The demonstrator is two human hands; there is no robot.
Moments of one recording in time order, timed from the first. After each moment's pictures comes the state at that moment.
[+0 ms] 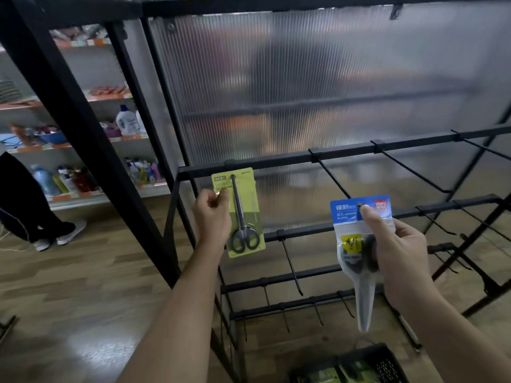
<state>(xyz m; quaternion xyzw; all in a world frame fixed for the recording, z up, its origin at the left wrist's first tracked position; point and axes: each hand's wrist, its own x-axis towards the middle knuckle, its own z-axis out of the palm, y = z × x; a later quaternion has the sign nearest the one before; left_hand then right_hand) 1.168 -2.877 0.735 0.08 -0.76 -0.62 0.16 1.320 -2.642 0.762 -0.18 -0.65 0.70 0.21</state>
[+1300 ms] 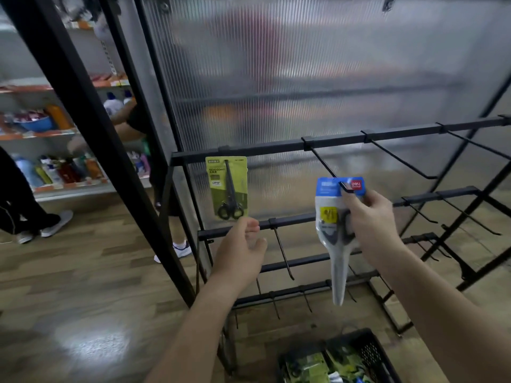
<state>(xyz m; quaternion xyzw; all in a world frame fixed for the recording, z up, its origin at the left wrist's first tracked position) 1.258 -2.865 0.705 -0.07 -0.87 -0.49 -0.03 1.285 -2.633 0.751 -0.17 -0.70 0.66 0.21</state>
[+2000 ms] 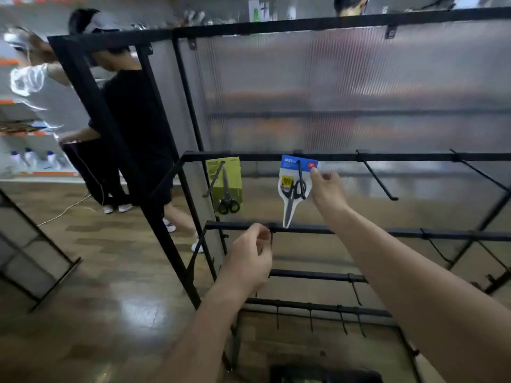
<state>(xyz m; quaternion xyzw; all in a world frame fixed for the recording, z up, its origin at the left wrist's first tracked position) 1.339 -2.760 0.734 -0.01 -0.91 -0.42 0.05 1.214 -2.585 0.773 -0.13 -0.78 0.61 0.08</state>
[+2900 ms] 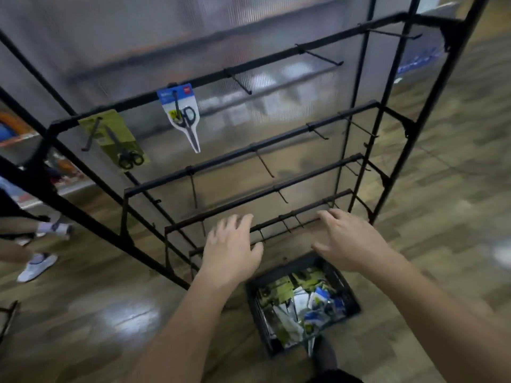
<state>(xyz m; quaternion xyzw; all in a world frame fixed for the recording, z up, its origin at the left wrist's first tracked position) 1.474 -2.671 0.674 -0.21 -0.97 -0.06 -0.08 1.551 -2.448 0.674 -0.11 -0.98 0.12 -0.11</state>
